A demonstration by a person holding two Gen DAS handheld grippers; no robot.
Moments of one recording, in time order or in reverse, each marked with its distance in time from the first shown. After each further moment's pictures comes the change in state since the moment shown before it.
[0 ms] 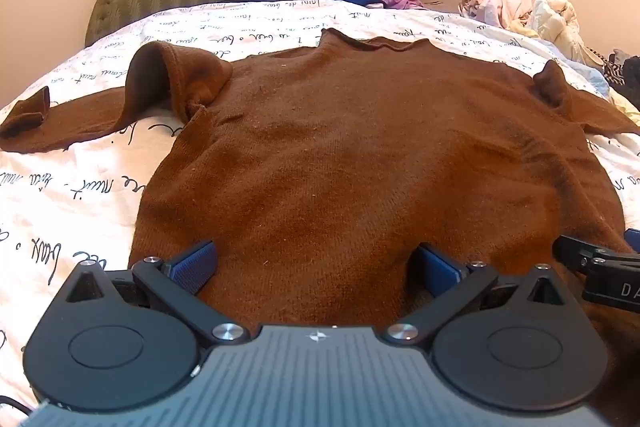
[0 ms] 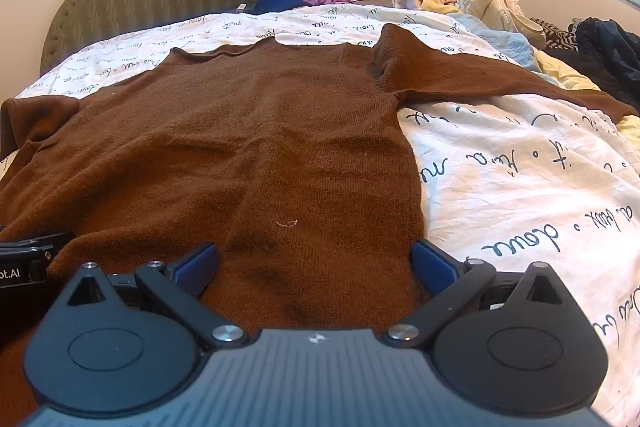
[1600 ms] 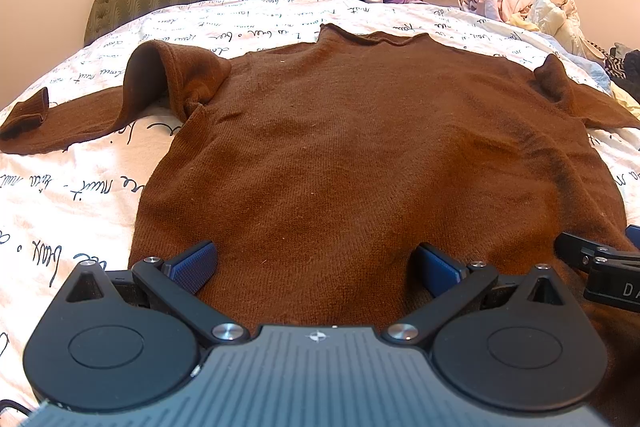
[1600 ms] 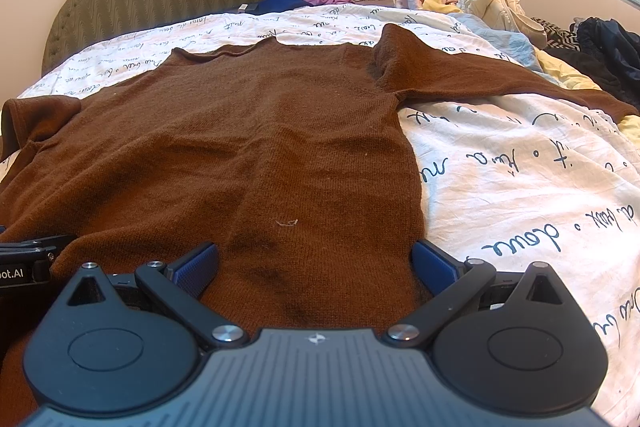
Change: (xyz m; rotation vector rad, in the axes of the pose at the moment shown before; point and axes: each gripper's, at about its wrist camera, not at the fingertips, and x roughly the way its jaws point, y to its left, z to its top) left arm 0.003 -0.002 0.002 0.016 0.018 0.010; right arm 0.000 0.001 0.000 0.003 0.001 0.002
